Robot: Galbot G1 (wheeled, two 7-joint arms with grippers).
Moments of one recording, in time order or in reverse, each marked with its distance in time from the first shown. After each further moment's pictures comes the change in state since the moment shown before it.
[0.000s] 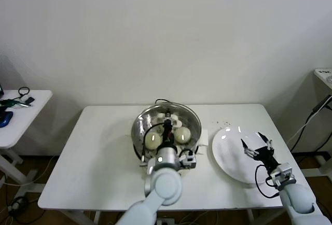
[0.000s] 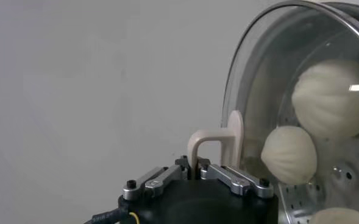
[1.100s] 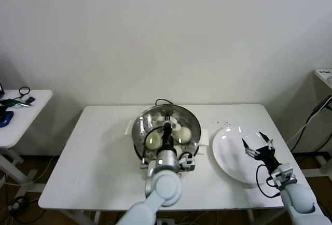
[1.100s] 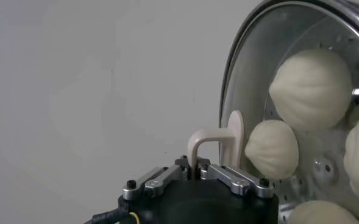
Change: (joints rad) left arm 0.003 0.010 0.009 0.048 -0.024 0.001 -0.049; right arm 0.002 0.006 0.013 -0.005 -0.024 0.010 -0.006
